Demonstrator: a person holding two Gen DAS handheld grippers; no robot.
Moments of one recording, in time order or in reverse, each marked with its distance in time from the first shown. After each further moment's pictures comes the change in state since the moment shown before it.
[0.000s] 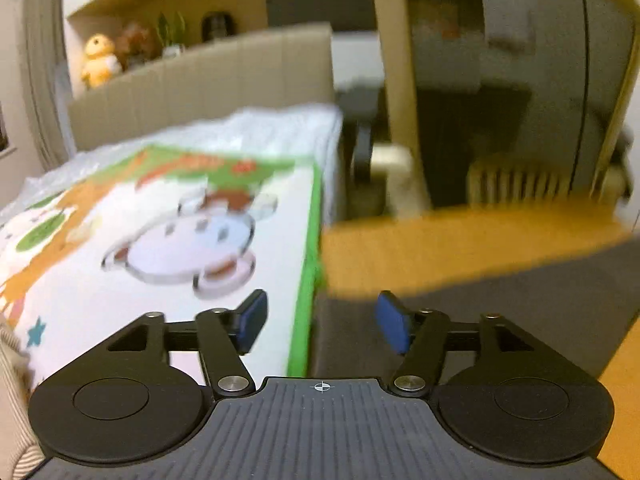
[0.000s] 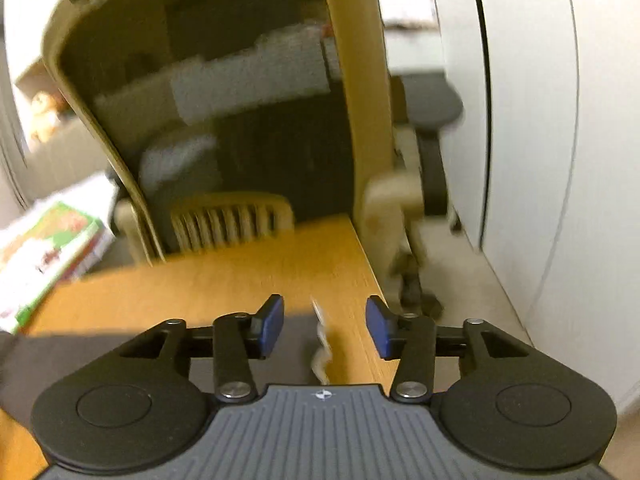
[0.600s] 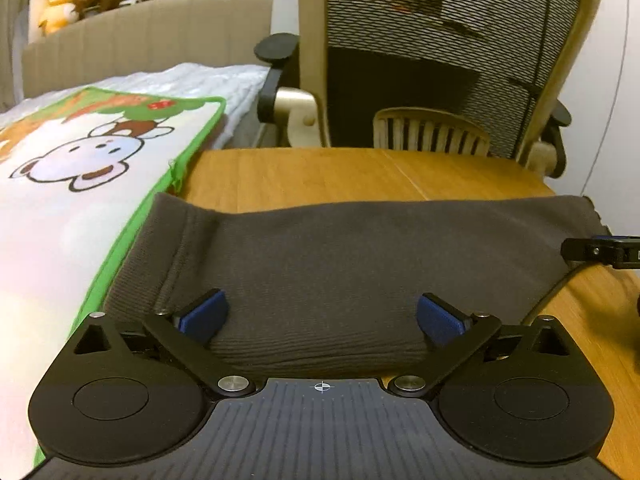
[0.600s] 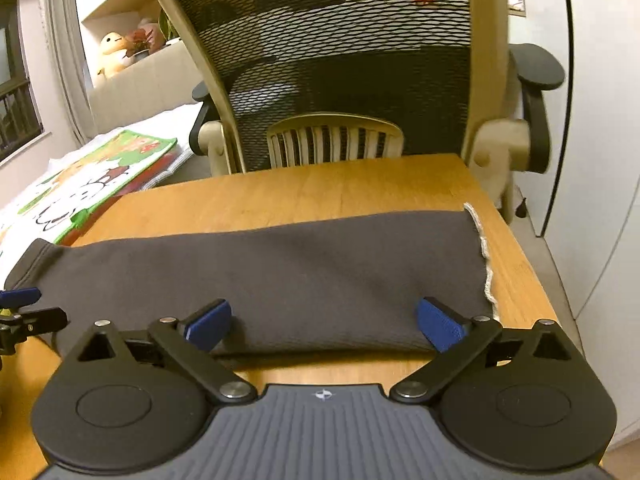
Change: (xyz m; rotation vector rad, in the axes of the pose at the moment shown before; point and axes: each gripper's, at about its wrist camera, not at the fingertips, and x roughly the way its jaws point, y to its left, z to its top) left arm 0.007 -0.069 -0.072 -0.032 0.125 -0.135; right arm -0.002 0.048 -0.073 -0.136 0.140 0.132
